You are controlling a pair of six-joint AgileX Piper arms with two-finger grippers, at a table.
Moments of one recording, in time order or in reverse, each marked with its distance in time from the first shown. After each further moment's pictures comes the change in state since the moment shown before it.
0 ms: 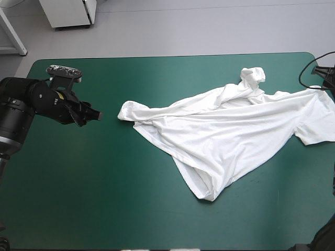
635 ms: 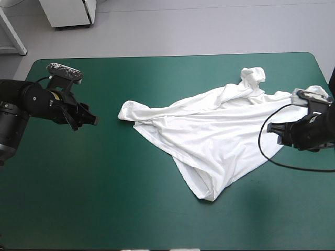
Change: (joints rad) left arm 0.000 -0.035 0.001 -0.008 0.000 0.144; right arm 0.320 -0.668 0.756 0.040 -0.006 0.036
